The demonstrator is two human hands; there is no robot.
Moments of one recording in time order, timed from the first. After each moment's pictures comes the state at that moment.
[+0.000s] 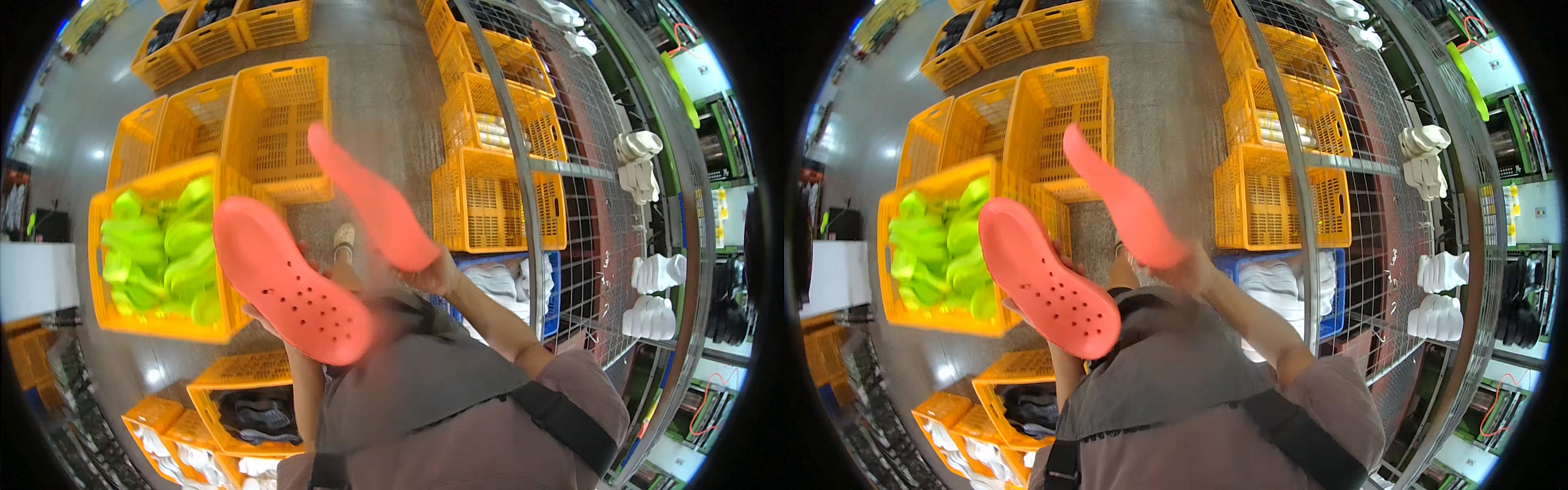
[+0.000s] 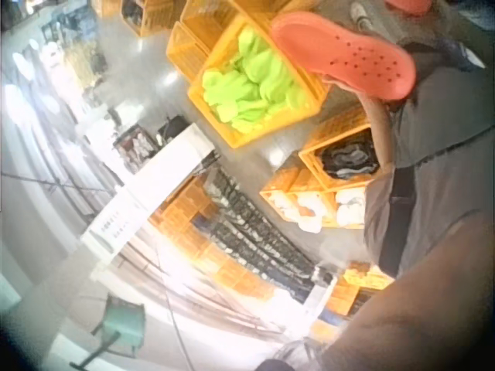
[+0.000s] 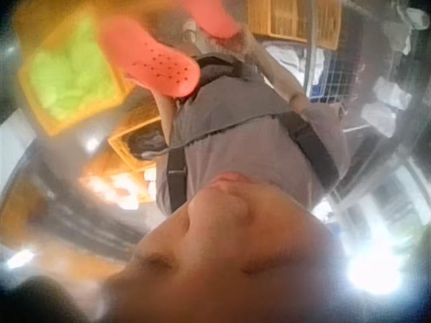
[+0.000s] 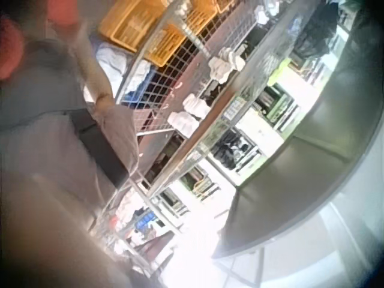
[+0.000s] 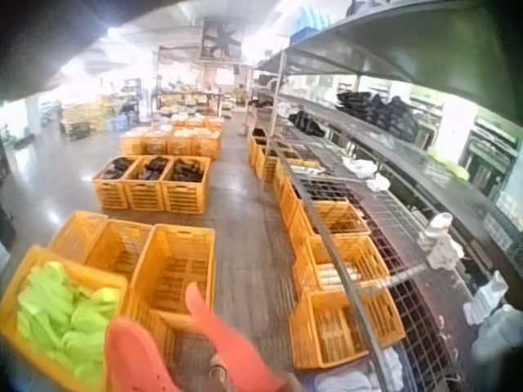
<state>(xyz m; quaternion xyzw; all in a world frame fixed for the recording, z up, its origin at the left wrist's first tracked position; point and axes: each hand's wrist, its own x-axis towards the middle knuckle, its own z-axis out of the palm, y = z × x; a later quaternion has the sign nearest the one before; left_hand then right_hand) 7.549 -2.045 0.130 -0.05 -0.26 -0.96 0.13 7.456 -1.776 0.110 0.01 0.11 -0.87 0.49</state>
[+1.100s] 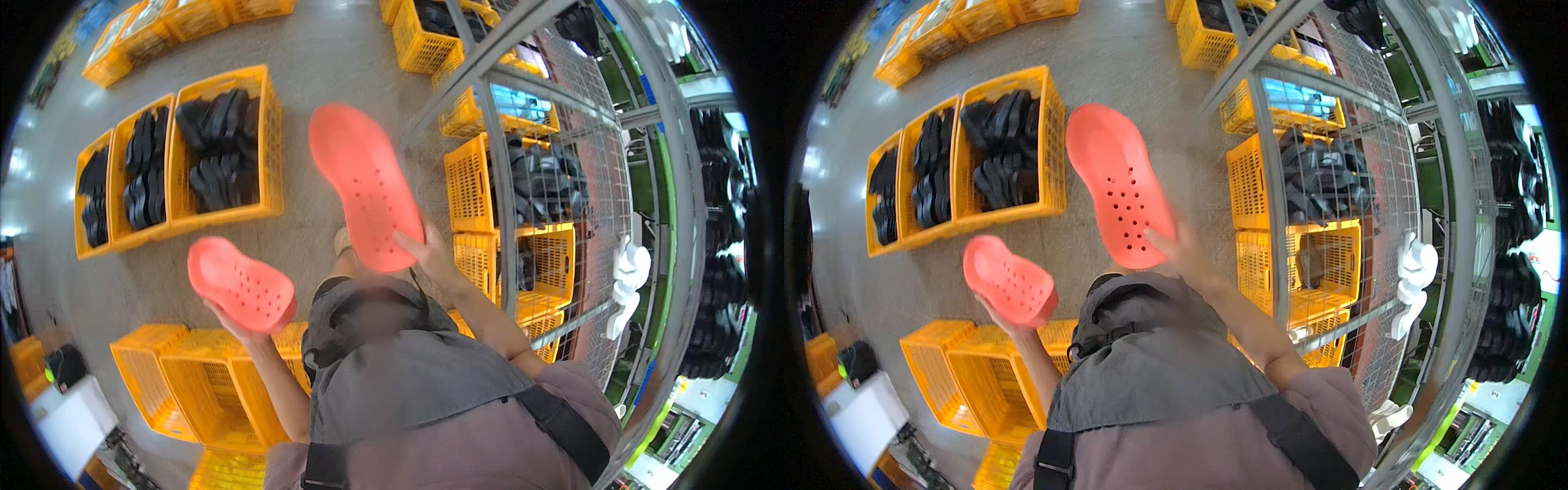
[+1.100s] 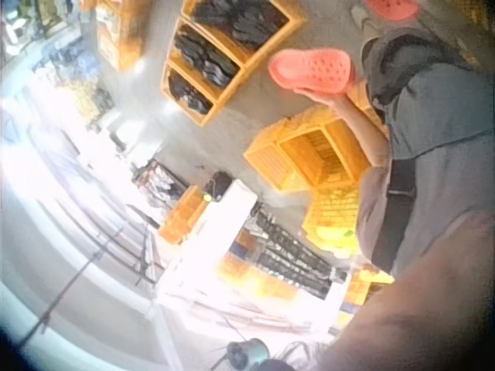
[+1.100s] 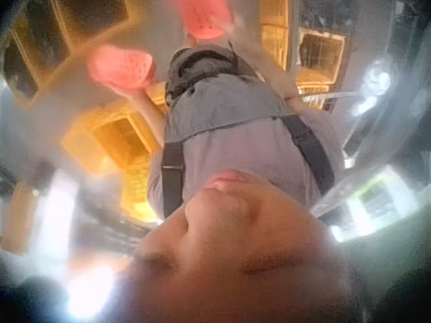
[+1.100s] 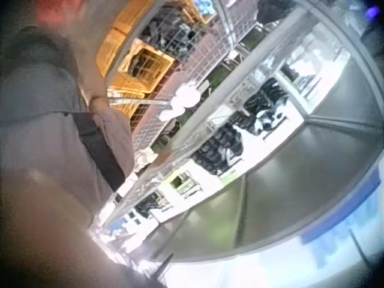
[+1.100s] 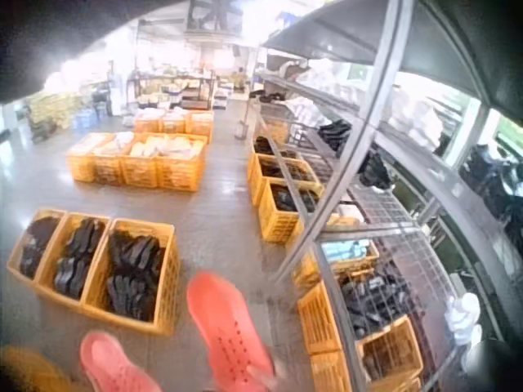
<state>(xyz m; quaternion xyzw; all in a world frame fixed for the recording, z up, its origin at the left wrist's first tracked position) 6.050 -2.253 0.061 0.29 -0.25 -0.90 0.19 5.913 -1.921 0.131 0.06 0.67 -0.70 0.22</state>
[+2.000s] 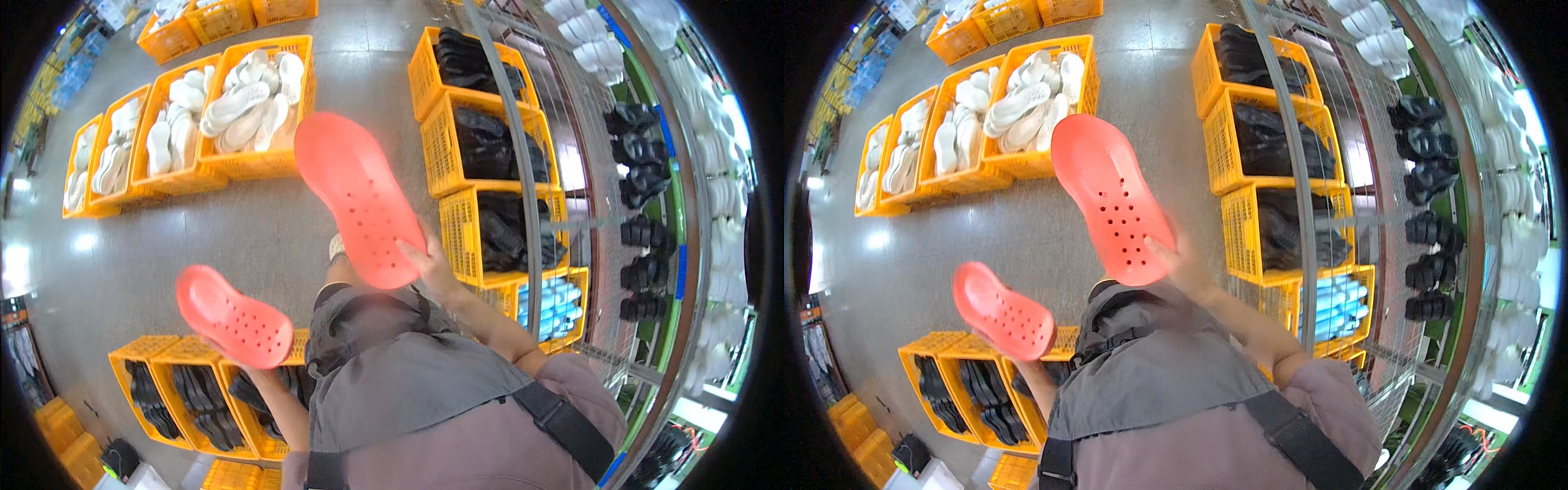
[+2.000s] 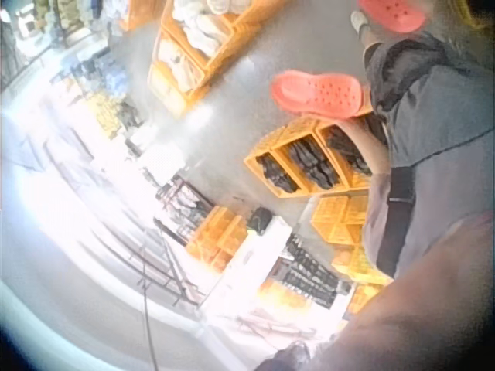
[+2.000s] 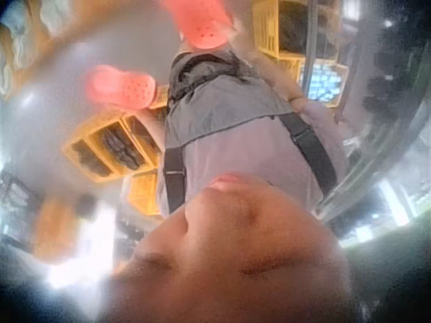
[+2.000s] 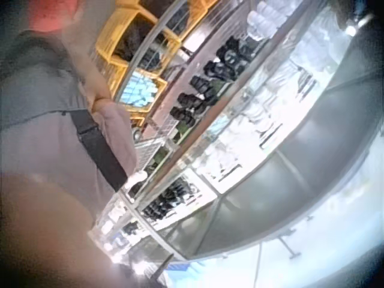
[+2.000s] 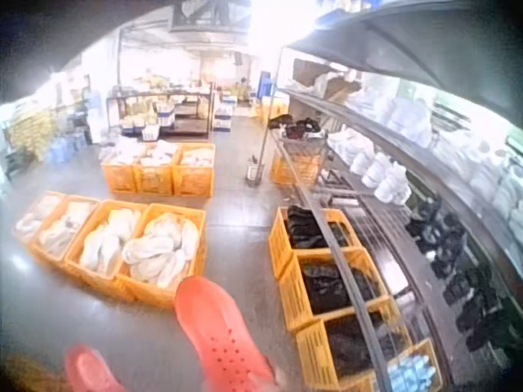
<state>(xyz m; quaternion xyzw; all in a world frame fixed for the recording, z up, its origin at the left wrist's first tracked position) 4.766 -2.542 0.066 0.18 -0.27 -0.91 0.25 4.597 -2.201 0.144 0.02 0.65 -0.73 0.19</state>
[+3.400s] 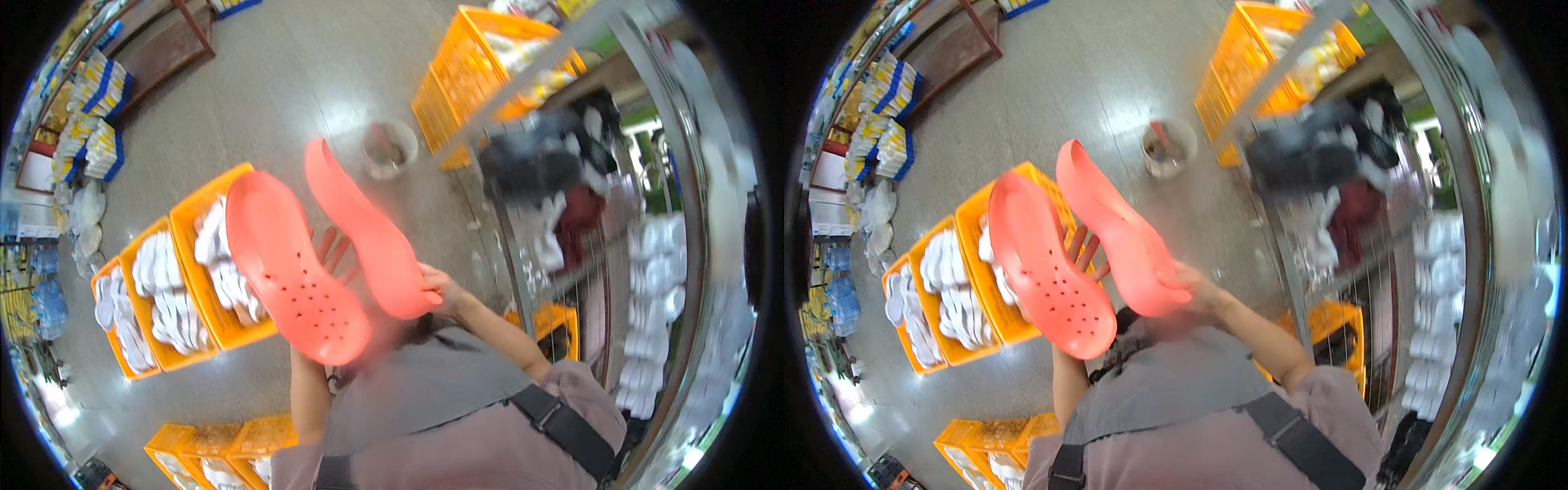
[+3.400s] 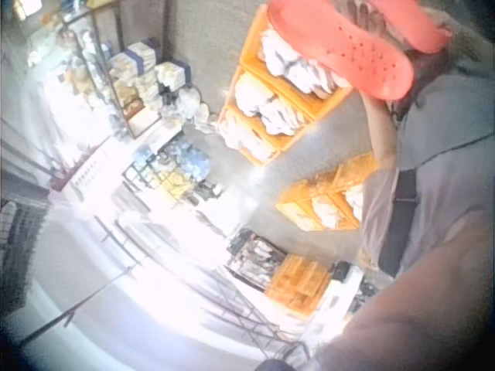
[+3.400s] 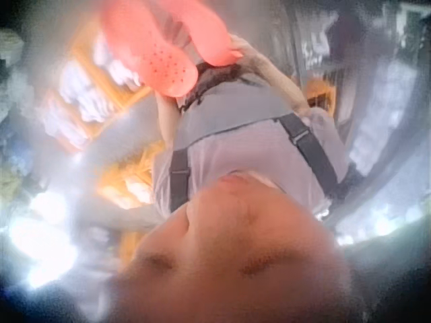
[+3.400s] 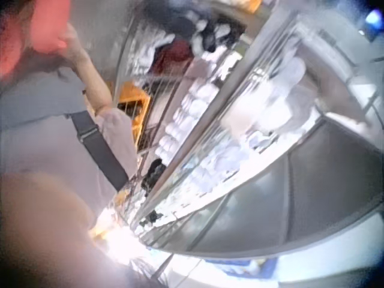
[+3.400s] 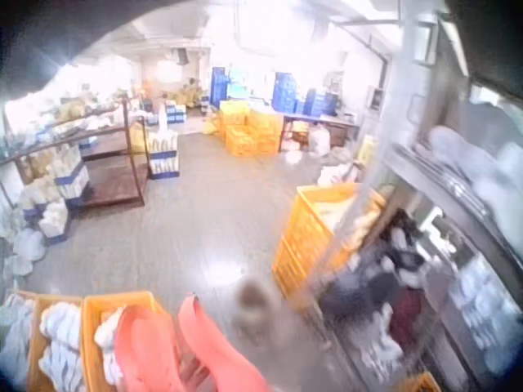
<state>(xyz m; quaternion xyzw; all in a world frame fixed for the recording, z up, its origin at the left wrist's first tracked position) 2.608 -2.560 0.140 0.08 -0.18 -0.97 -0.13 2.641 -2.301 0.134 0.10 0.30 -0.89 0.33</state>
